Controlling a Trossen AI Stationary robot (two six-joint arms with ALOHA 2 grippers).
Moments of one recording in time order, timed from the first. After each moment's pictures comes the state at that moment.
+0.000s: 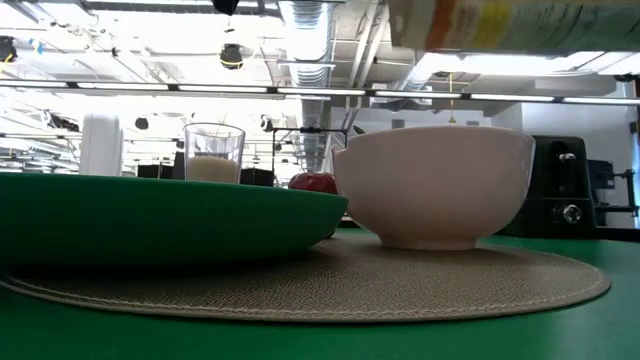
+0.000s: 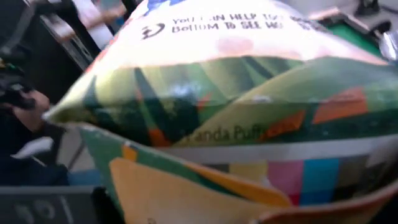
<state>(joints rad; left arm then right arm) -0.46 1.51 1.06 0.08 -0.73 -0.25 -0.03 0.26 0.91 -0.93 -0.21 0.30</state>
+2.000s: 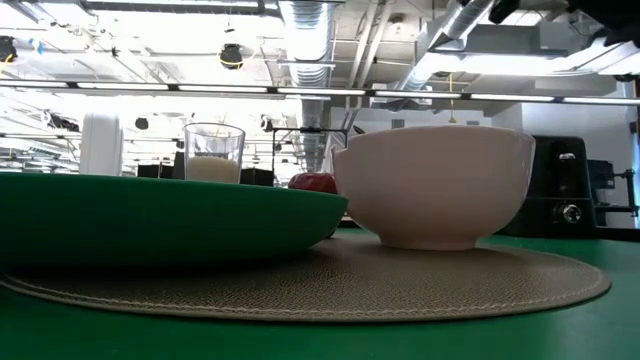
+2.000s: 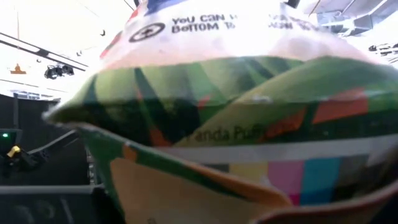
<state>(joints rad) -0.40 1.51 1.06 0.67 -0.68 0.04 -0.04 0.62 0.35 0.77 -0.21 0.21</state>
